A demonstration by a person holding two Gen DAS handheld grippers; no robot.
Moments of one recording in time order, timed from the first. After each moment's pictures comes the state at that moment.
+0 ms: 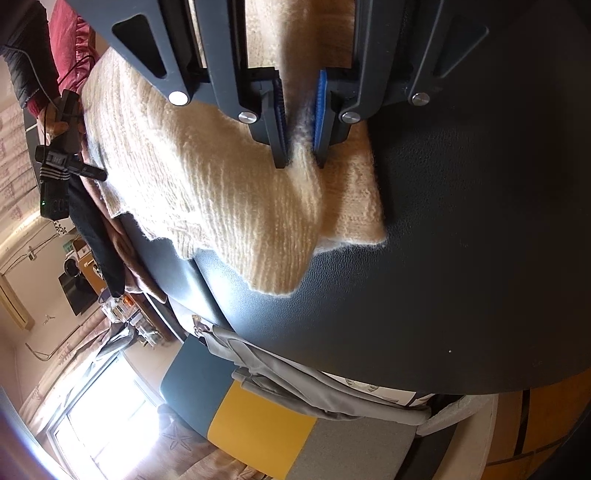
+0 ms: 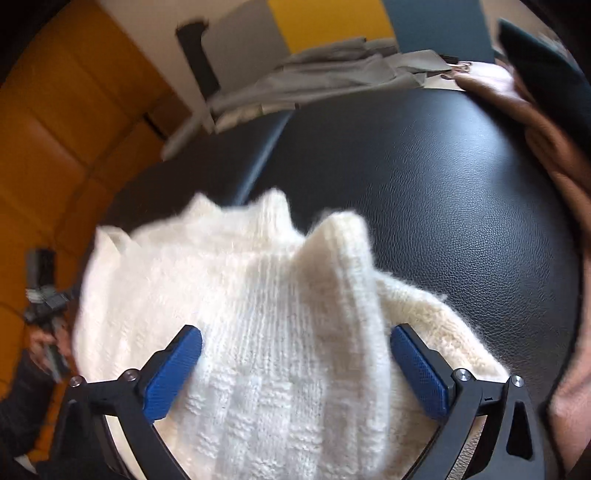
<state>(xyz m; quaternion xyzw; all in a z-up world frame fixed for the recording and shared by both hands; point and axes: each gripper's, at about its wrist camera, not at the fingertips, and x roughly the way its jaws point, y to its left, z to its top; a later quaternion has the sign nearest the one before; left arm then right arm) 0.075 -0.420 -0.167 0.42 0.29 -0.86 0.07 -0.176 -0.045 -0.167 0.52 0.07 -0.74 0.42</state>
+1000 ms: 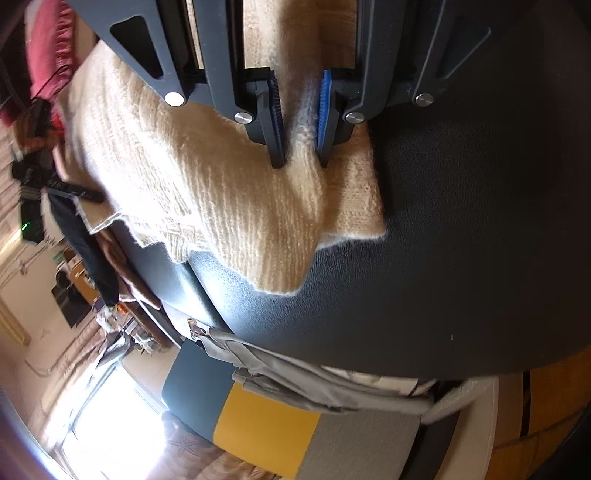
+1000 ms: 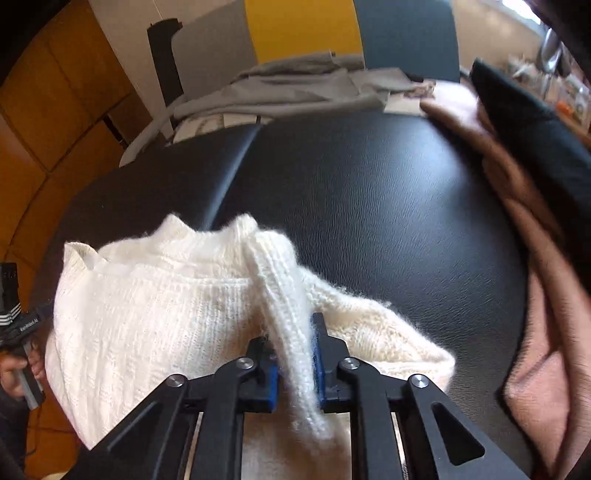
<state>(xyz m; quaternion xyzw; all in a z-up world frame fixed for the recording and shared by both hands) 0.064 -0.410 -0.161 0.42 0.23 -0.87 0.08 -0.163 -0.050 -0.136 0.49 0.09 -0.80 0.33</state>
